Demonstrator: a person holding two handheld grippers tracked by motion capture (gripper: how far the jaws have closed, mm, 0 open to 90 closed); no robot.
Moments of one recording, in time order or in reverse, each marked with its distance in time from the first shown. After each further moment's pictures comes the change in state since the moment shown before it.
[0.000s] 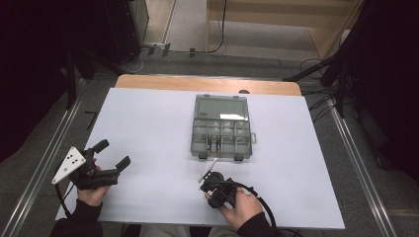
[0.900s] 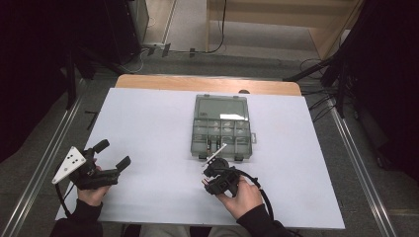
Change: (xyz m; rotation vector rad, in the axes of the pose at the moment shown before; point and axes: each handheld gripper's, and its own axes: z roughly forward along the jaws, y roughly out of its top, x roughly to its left) left arm 0.000 0.000 0.000 0.000 -0.003 0.000; right arm -0.020 0.011 -0.026 -0.150 0.069 0.076
